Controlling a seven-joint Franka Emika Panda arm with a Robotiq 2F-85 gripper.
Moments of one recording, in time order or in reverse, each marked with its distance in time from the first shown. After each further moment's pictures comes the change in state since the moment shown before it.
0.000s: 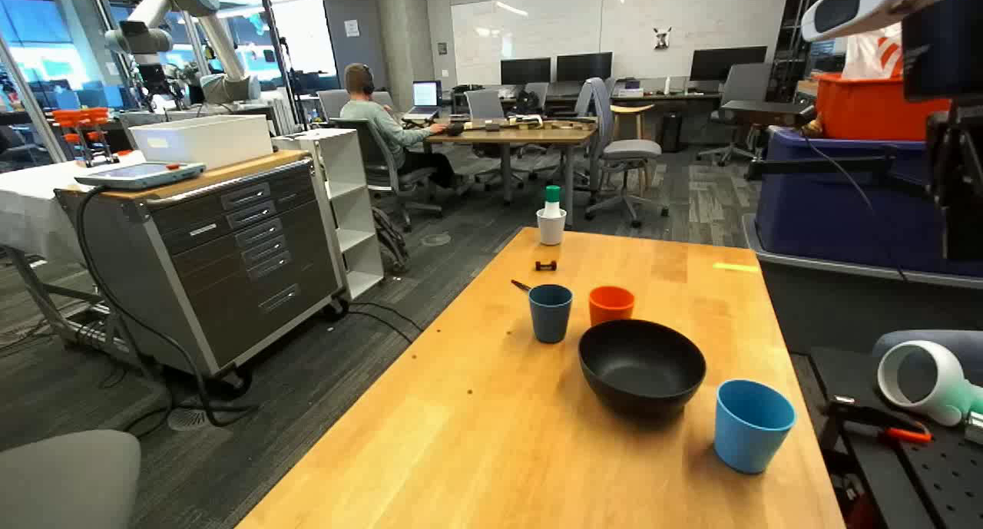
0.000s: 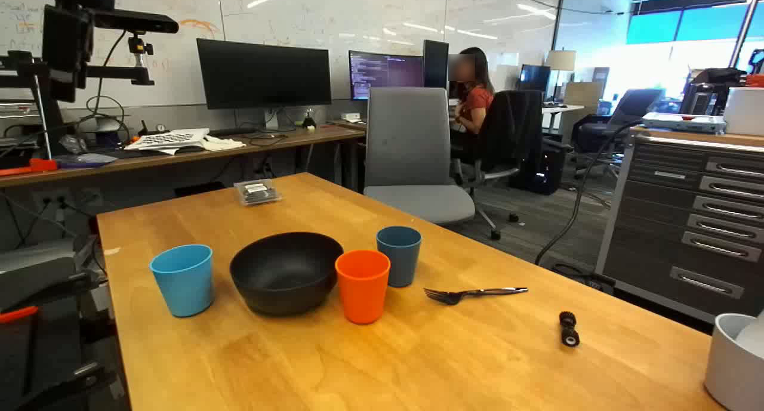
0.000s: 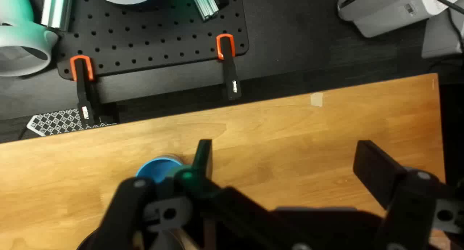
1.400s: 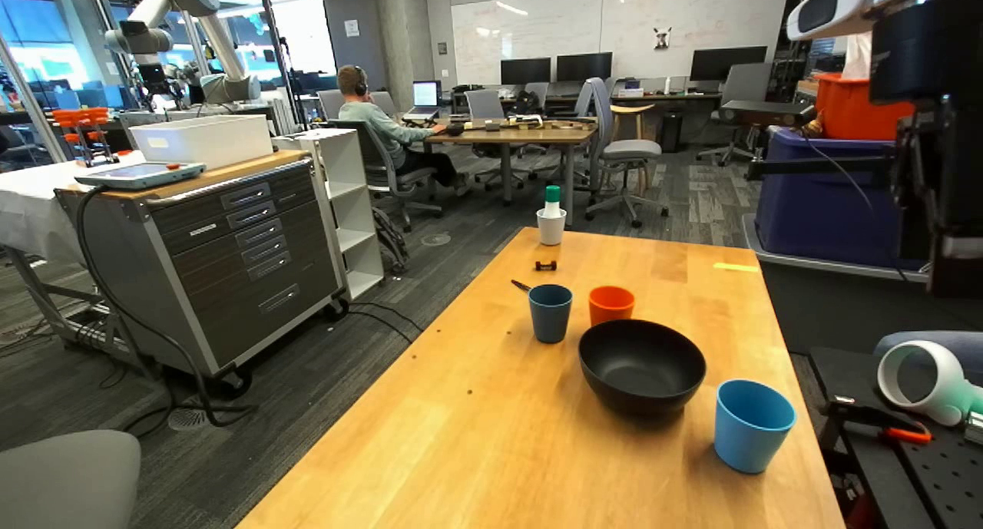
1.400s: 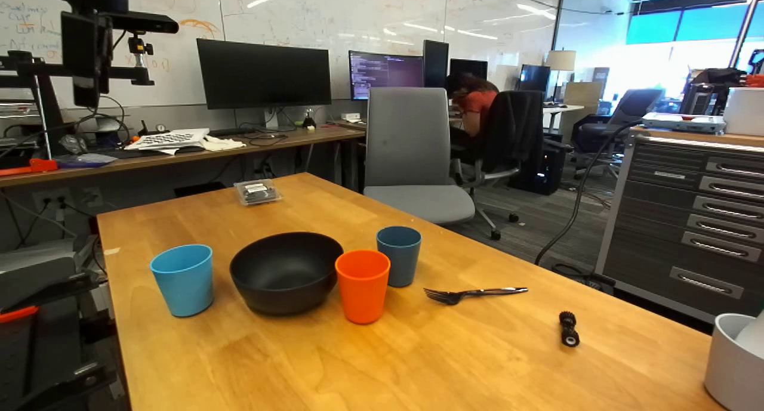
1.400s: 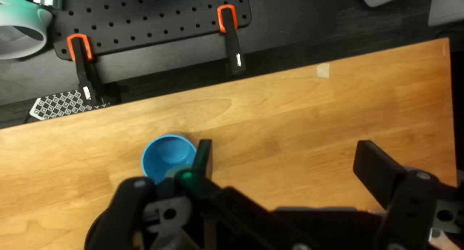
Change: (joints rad) arm -0.033 0.001 0.006 -0.022 -0.010 0.098 0.016
